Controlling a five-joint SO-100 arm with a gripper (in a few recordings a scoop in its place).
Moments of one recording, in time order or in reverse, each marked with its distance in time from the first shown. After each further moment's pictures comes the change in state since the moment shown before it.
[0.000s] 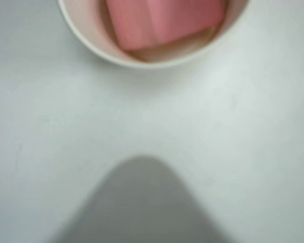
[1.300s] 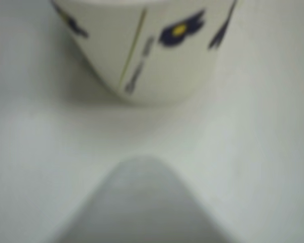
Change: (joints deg) arm 3.5 51.5 54.8 -29.7 -10.0
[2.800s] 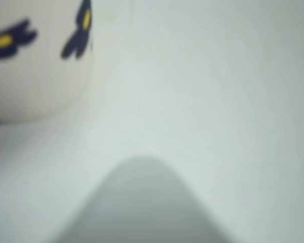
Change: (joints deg) arm 10.5 0.1 11.4 -2.9 2.6
